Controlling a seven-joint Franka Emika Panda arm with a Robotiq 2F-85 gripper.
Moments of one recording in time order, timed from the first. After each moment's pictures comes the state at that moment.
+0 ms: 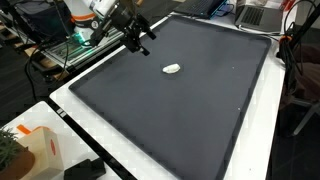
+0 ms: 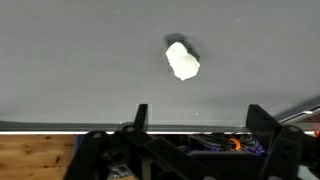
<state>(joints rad) 0.27 -0.16 -0.37 -2.71 1.69 2.79 -2.06</state>
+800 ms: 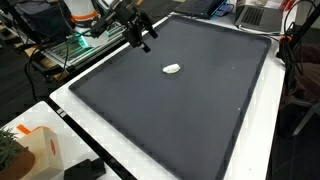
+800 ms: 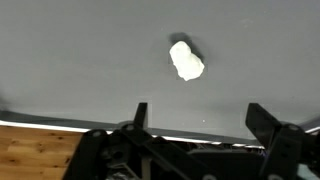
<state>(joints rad) 0.30 -0.17 -0.28 -2.70 1.71 2.96 -2.01</state>
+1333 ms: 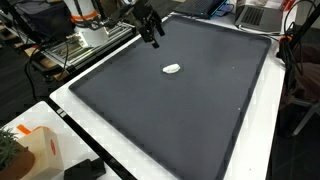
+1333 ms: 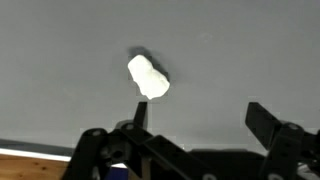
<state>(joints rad) 0.24 -0.10 -0.01 -2.73 1.31 3.06 -1.45</state>
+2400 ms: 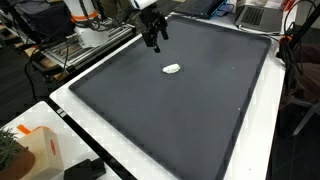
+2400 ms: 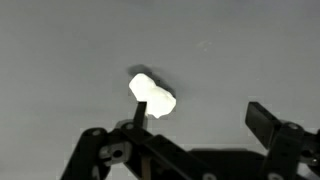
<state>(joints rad) 0.13 -0.05 0.00 -2.72 0.61 2.99 -0.70</state>
